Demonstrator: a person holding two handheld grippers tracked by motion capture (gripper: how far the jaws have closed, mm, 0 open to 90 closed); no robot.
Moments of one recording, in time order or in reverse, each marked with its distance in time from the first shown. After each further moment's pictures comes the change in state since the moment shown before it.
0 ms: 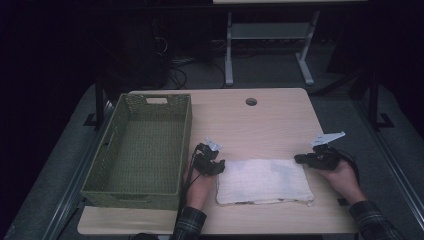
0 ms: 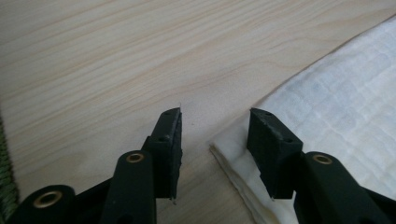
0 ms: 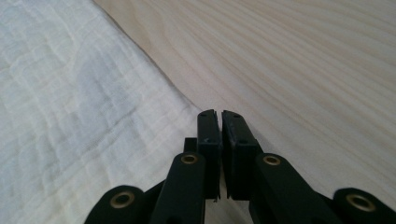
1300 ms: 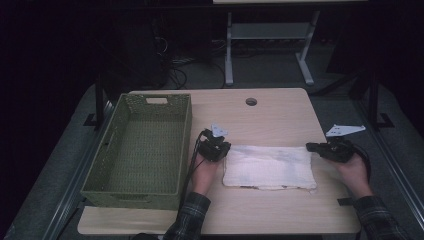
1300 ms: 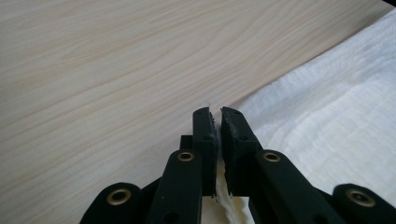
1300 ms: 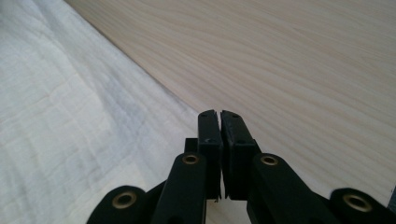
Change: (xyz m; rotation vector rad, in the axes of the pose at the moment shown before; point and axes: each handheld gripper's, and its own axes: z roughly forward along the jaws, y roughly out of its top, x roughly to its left) left arm 0.005 0.039 -0.001 -0.133 -0.121 0.019; right arm -0.021 0.004 -0.034 -0.125 -0.104 0.050
